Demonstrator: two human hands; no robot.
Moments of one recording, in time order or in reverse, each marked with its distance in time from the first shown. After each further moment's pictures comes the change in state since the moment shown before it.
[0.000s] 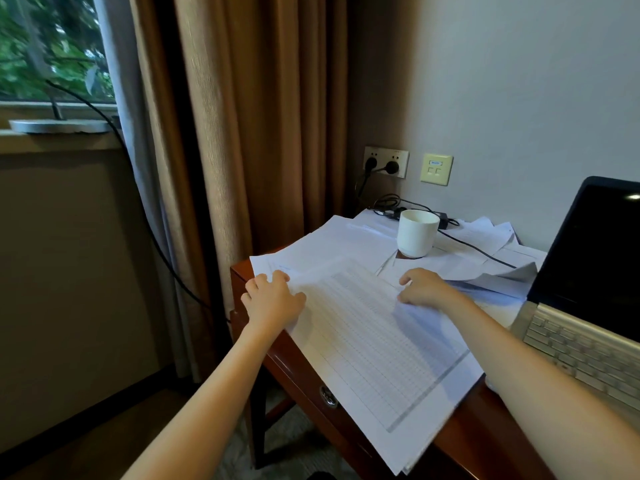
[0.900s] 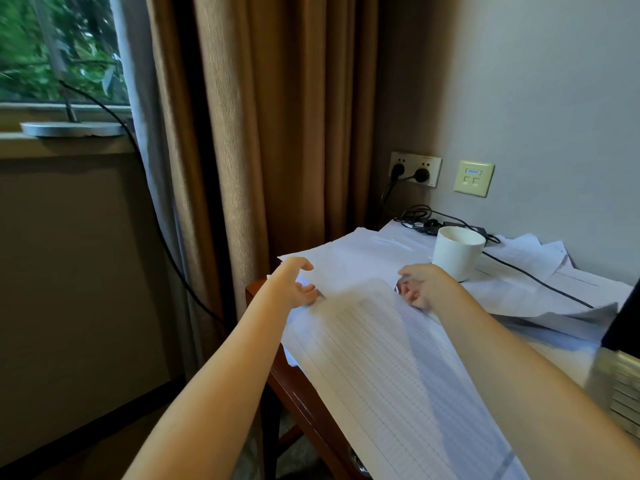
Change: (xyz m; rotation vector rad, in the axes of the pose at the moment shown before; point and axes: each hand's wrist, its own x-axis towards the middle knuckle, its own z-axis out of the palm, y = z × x) left_hand 0.099 0.013 -0.024 -1.561 -0.382 -0.566; right_hand 0.096 -0.056 0.017 1.106 -0.126 0.426
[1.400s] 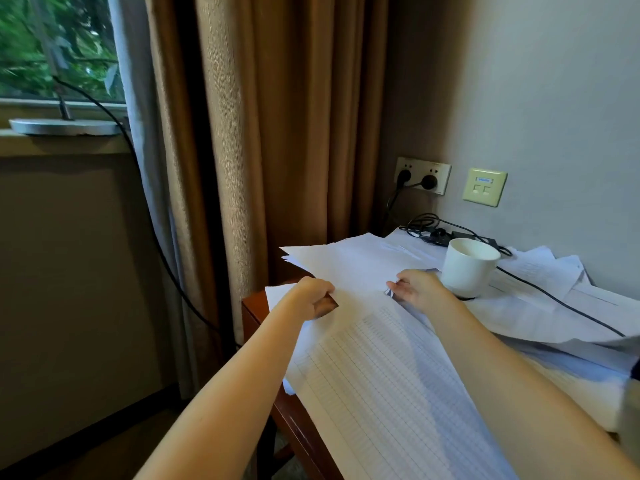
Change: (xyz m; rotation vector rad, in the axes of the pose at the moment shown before) left_hand 0.029 -0.012 0.024 0.407 -0.051 0.054; right_hand 0.038 -0.008 0.020 0.236 0.002 -0.154
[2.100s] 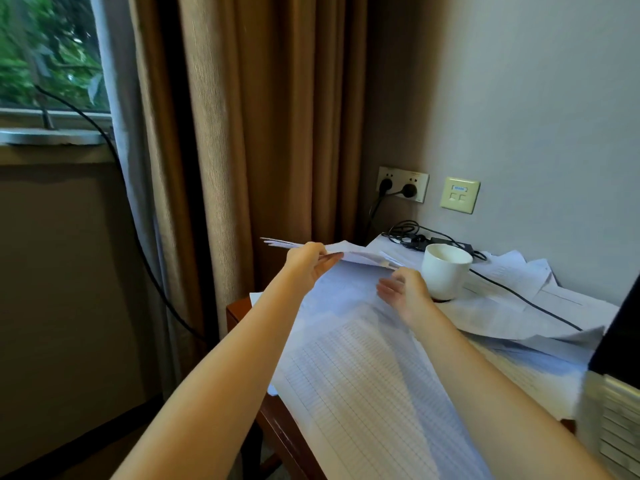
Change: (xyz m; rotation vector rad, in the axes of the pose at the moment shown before) left_hand -0.020 0.046 0.024 -0.247 -0.029 0.162; right_hand -0.038 0.000 -0.011 0.122 -0.015 -0.099
